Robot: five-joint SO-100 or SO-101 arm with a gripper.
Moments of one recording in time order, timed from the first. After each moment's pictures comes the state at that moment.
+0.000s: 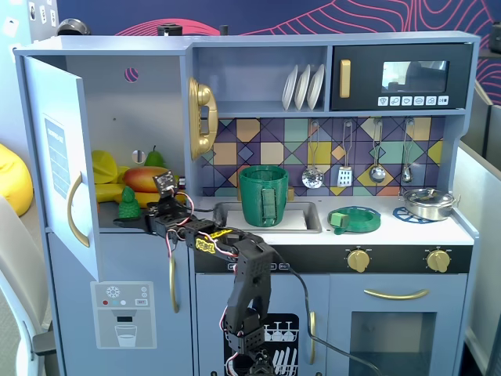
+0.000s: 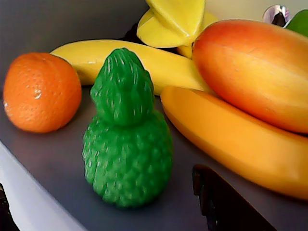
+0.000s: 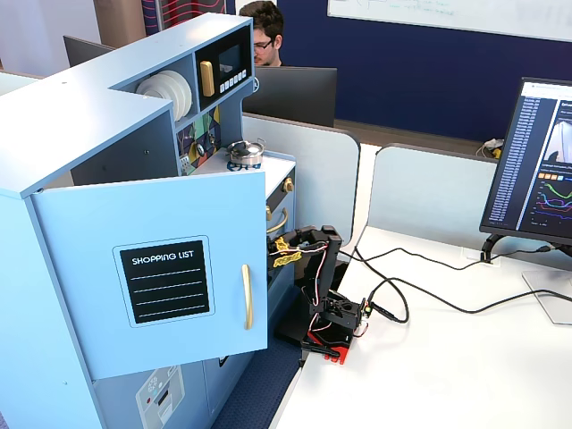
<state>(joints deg) -42.5 101.2 107.3 -12.1 -99.3</state>
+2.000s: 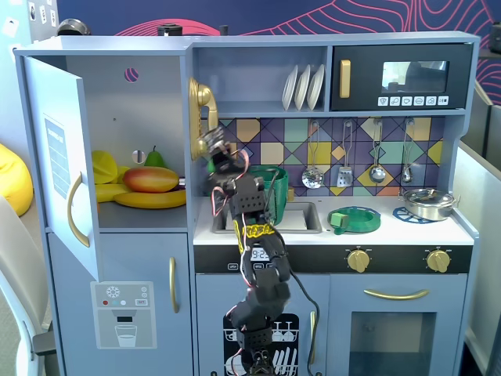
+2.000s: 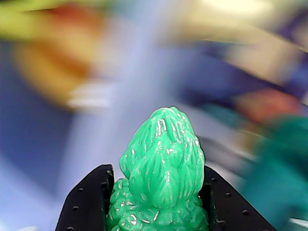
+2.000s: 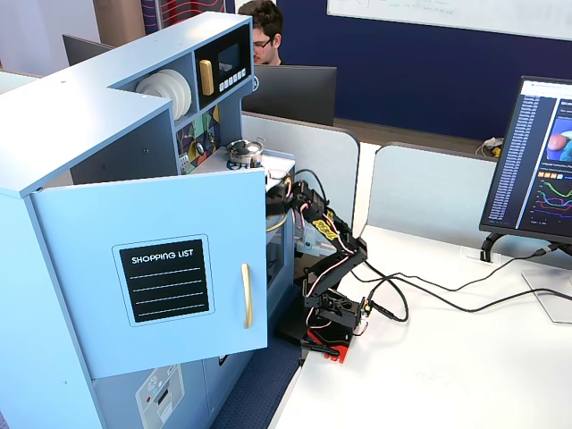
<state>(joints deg) -17.0 131.7 80.4 55.1 -110.5</state>
